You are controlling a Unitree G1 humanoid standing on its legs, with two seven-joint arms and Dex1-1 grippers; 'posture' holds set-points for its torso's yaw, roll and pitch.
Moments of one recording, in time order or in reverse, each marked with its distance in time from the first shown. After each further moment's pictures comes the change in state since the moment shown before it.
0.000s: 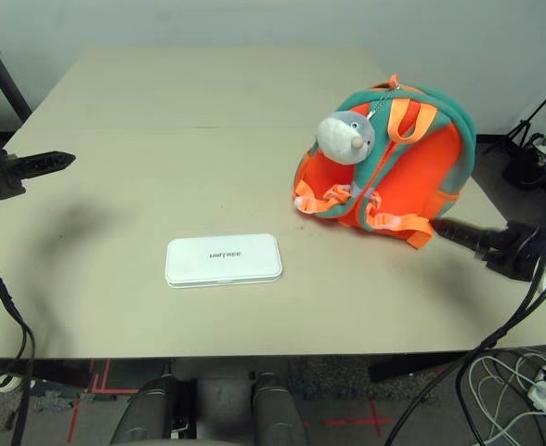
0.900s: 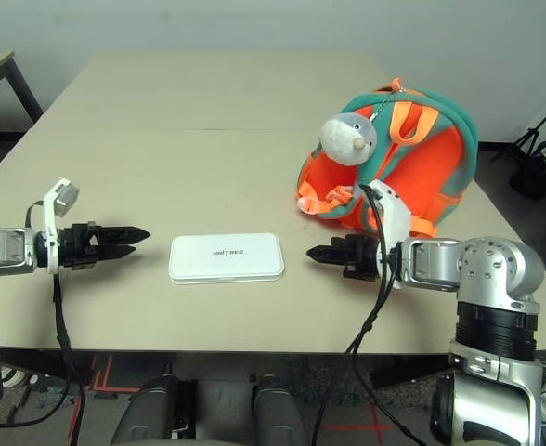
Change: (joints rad) left arm 0.149 -0.255 -0.096 0.051 -0.314 0.120 0.244; right arm -0.320 0.348 0.393 0.119 -0.018 0.008 -0.185
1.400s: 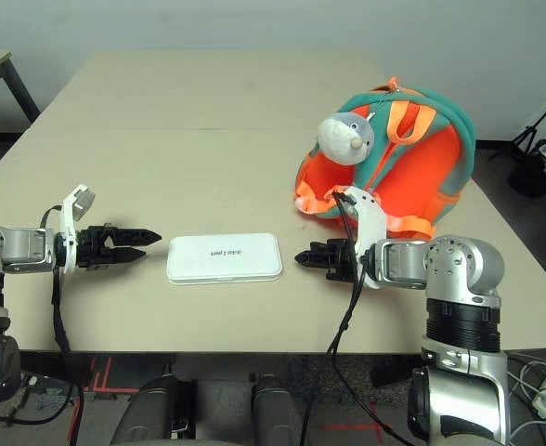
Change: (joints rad) left arm -0.033 -0.050 -0.023 0.101 0.126 0.002 -0.066; right arm -0.014 0.096 0.024 -0.002 -0.149 -0.001 -0.042
